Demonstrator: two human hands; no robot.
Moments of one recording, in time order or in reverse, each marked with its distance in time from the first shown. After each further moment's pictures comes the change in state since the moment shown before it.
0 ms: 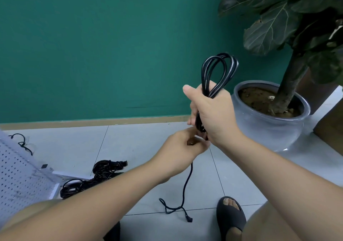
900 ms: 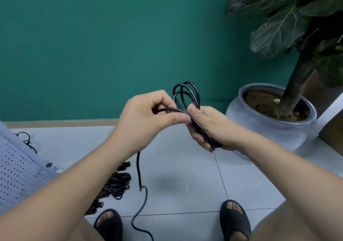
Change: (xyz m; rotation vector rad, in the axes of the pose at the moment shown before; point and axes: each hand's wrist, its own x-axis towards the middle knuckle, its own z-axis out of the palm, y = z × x) left_hand -0.029 0.044 -0.090 0.025 0.331 0.351; right_hand 0.004 0.007 -0.015 -0.222 -0.667 0.241
